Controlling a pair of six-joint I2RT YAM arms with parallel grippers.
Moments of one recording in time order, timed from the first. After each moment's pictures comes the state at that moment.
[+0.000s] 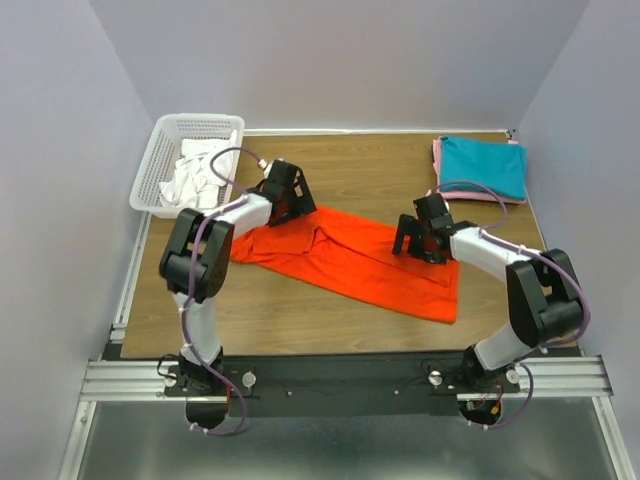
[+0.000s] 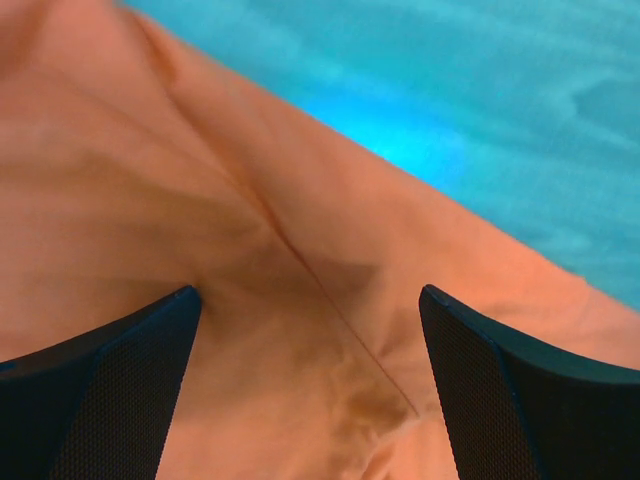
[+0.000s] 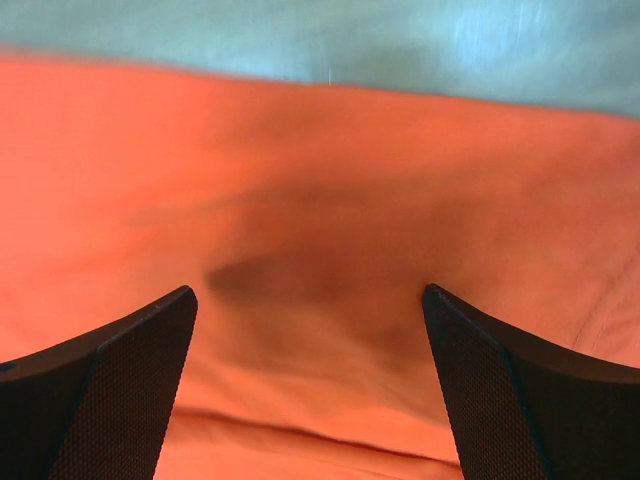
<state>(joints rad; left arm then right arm) -0.40 1.88 1.18 -0.19 -0.07 -0.70 0.34 1.61 0.88 -0.32 0.13 0.51</state>
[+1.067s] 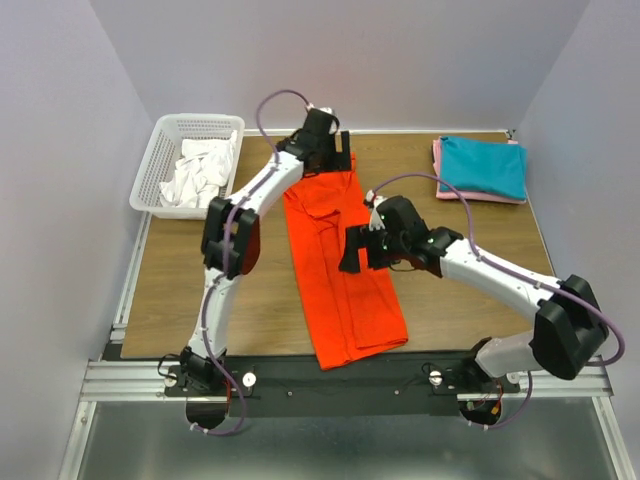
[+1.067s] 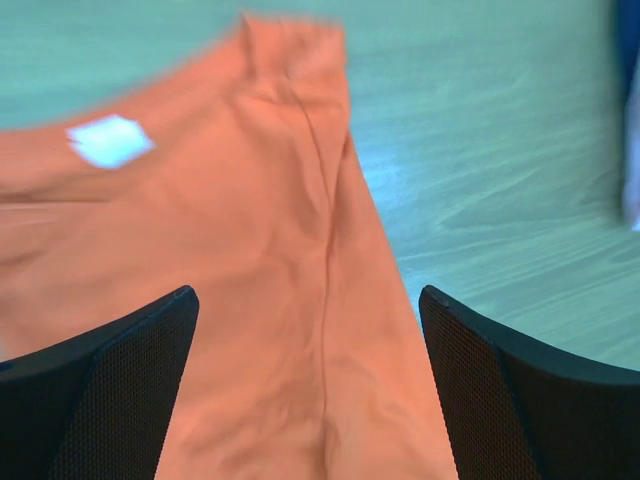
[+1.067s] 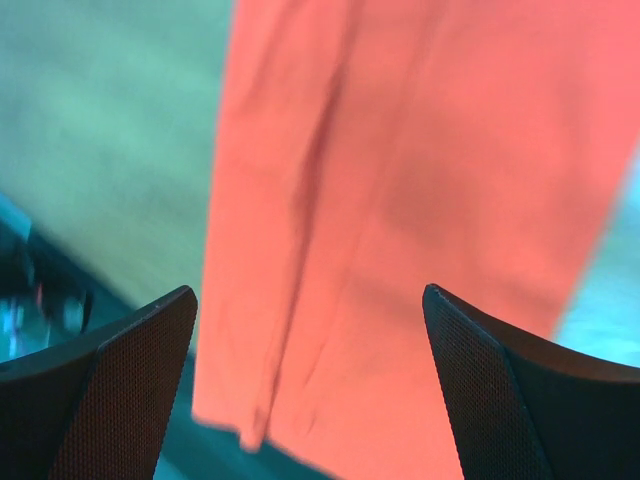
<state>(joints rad) -0.47 2.34 2.14 -0.53 0.02 -0.44 0.72 1.38 0.93 -0.36 -0.20 0.45</state>
